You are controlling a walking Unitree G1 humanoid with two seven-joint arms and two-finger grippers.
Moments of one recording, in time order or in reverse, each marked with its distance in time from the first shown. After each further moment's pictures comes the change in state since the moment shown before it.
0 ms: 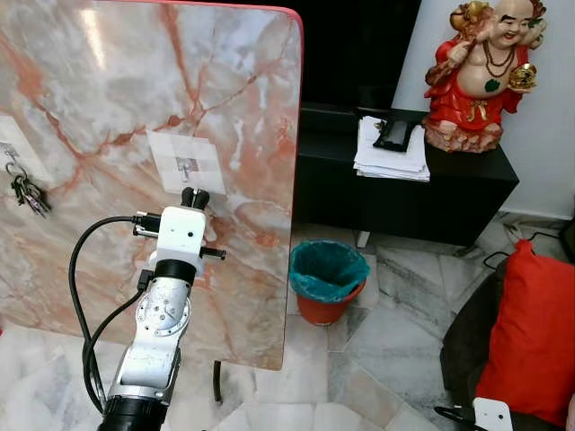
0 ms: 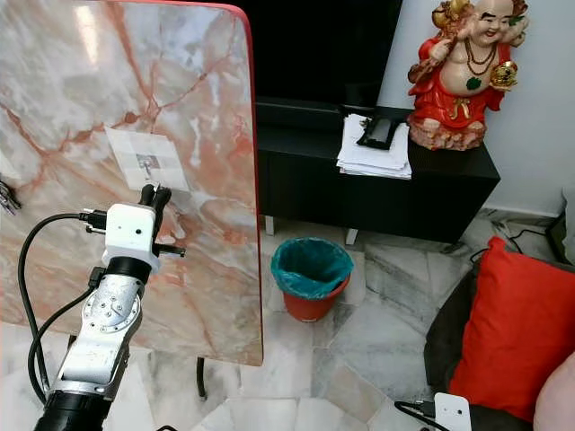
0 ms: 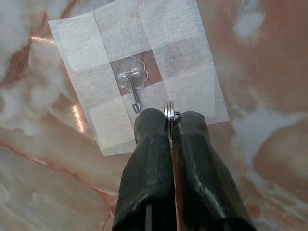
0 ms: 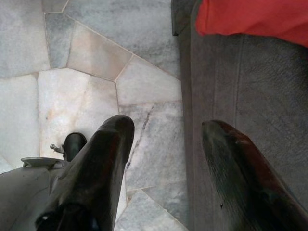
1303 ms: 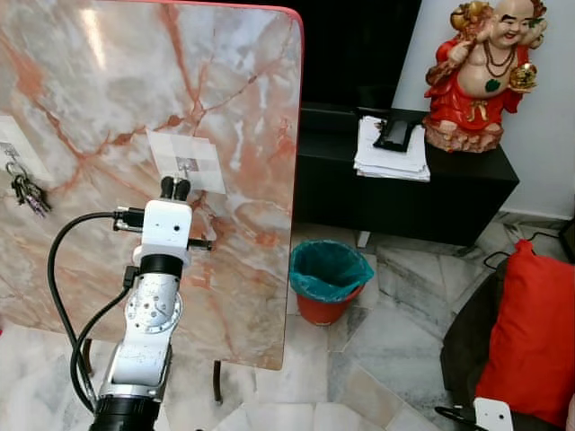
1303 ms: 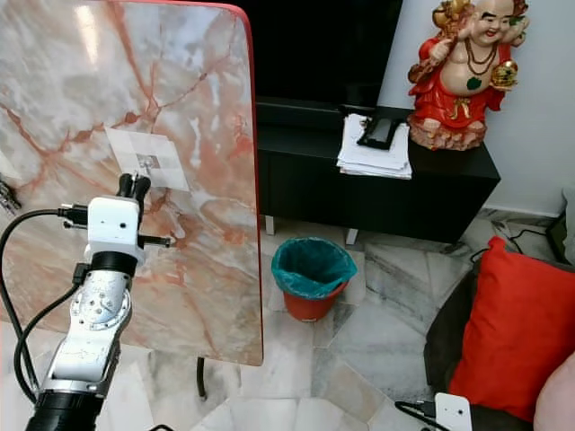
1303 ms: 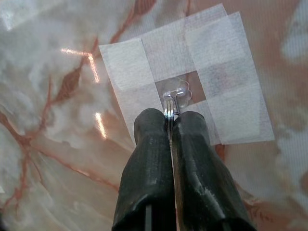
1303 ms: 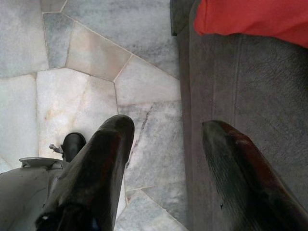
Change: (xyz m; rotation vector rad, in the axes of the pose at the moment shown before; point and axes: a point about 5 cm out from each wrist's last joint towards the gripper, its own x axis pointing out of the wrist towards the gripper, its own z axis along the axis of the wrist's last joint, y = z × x) left arm 0.002 0.015 0.007 0.052 -0.035 0.091; right arm 0.000 -0.001 0.000 -0.001 0.000 -0.004
